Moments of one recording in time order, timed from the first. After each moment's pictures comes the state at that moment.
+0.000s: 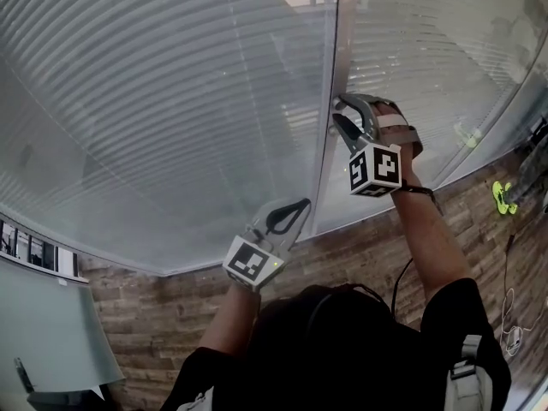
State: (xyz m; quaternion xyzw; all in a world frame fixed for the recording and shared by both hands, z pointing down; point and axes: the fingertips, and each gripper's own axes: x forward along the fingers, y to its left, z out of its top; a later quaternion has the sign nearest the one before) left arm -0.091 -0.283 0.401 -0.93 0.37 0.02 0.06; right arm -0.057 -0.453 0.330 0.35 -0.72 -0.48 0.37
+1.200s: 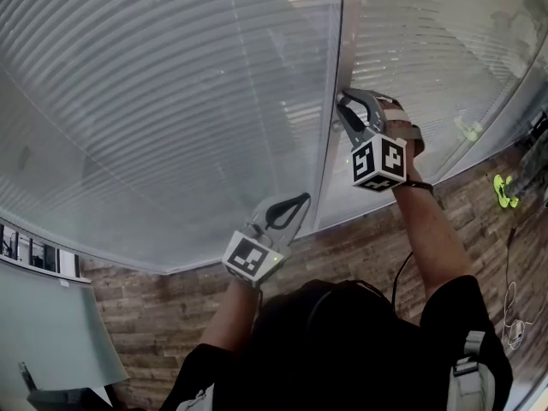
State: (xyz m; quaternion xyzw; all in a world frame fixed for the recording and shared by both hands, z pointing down) left arm -0.102 -0.289 0.401 -0.93 0.37 0.01 0.07; right arm -0.056 -0.460 0.326 0.38 -0.74 -0.43 0.34
